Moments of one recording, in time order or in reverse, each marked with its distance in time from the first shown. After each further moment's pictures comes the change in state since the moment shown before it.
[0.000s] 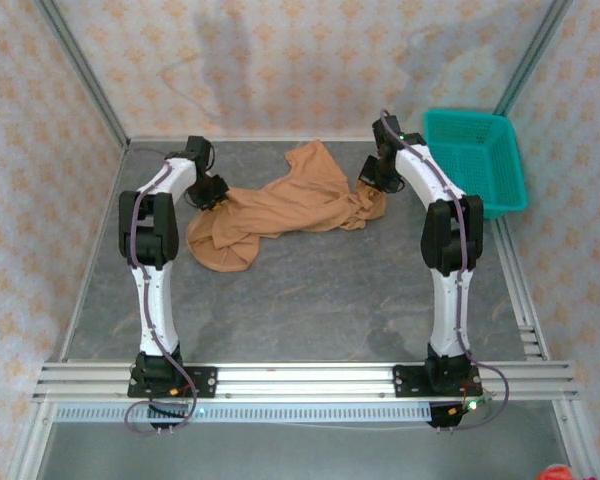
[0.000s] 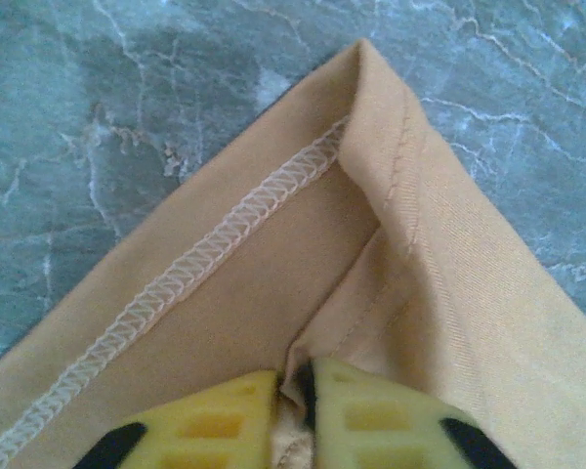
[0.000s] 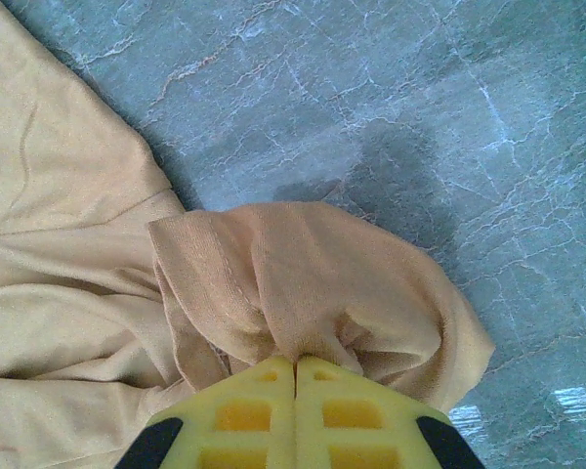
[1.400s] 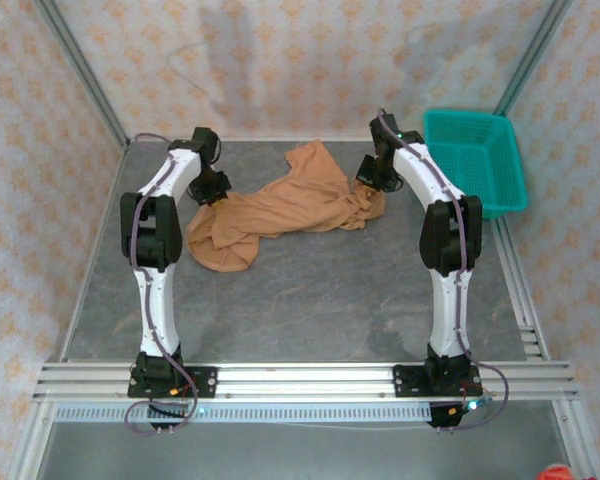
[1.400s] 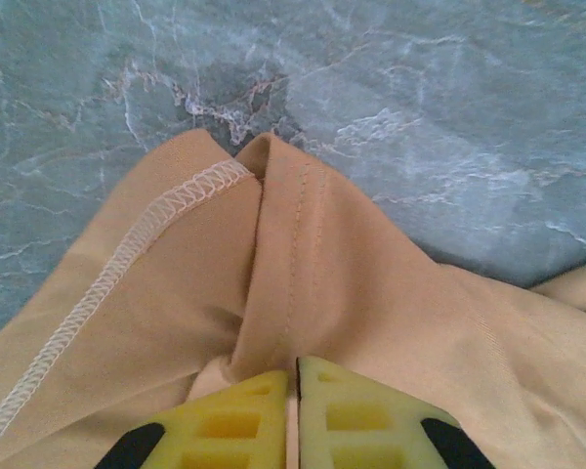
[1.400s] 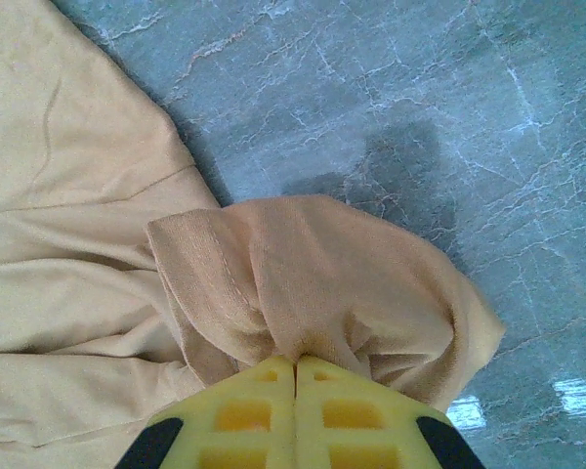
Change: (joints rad) left arm -0.043 -0.019 0.110 -0.200 -0.093 0.076; right arm 0.015 0.000 0.032 -0.036 -0.012 -0.008
